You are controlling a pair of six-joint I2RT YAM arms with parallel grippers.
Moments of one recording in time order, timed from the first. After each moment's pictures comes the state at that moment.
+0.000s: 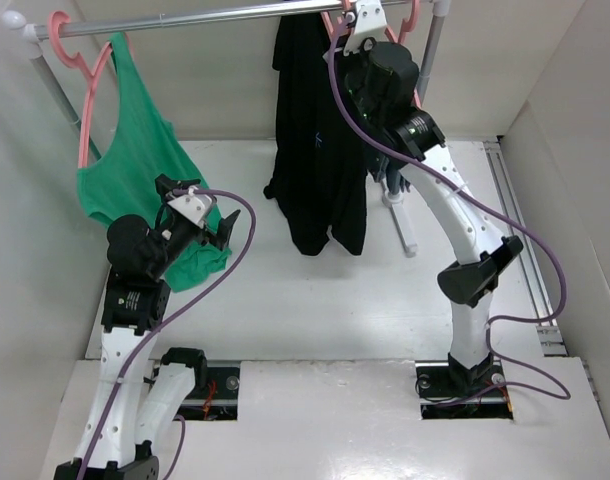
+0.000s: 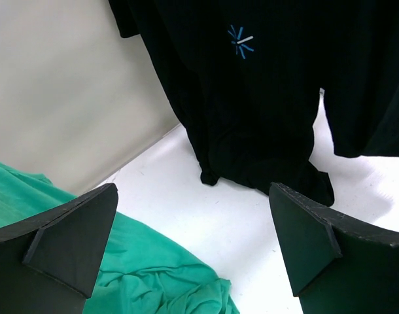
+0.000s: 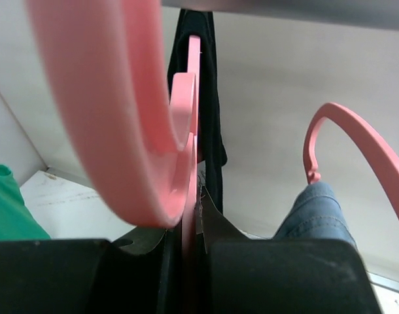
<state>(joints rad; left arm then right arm) -0.10 0.67 0.90 -0.22 0.48 0.32 0.62 1.99 2.46 -0.33 0.31 -0.10</state>
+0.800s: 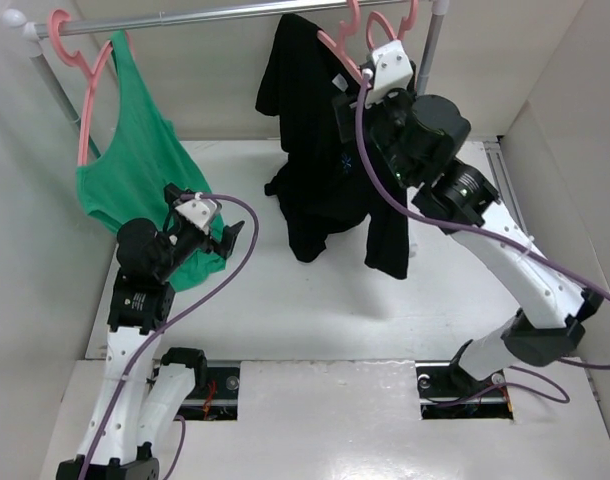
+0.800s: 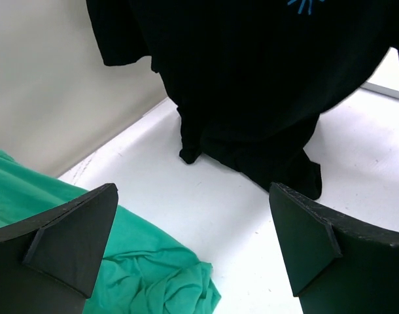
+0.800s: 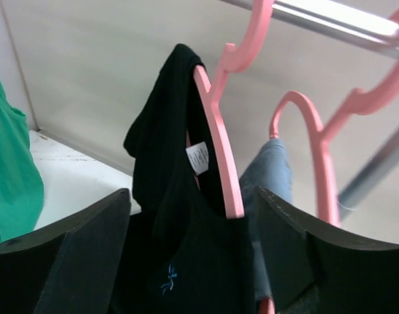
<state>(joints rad) -0.10 0.66 0.82 -0.23 0.49 0.31 0.81 1.53 1.95 -0.26 0.44 -0.30</state>
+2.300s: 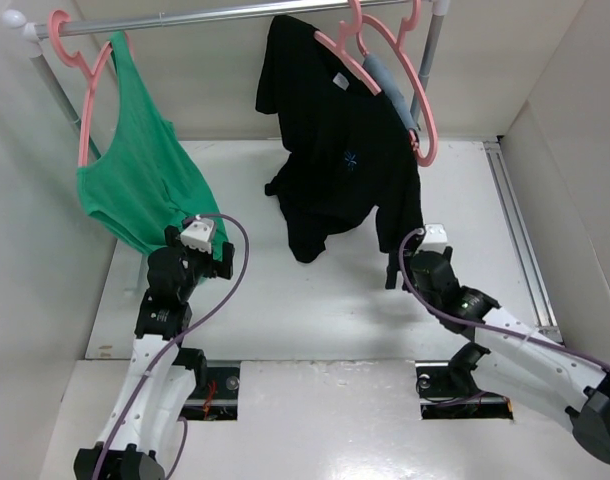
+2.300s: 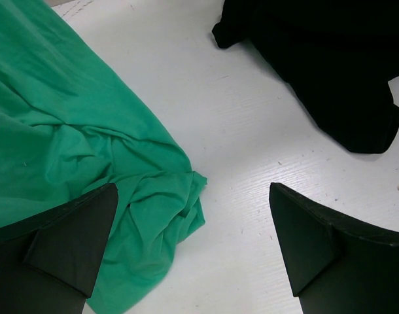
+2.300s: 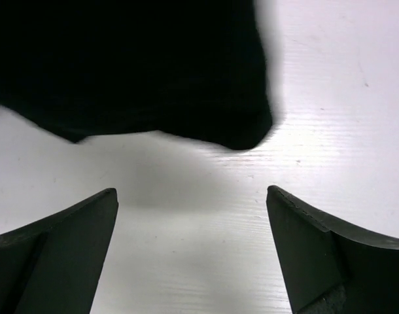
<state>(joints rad) -0.07 0.58 0.39 -0.07 0.19 0.15 0.69 0.84 0.46 -0.23 0.50 0.39</state>
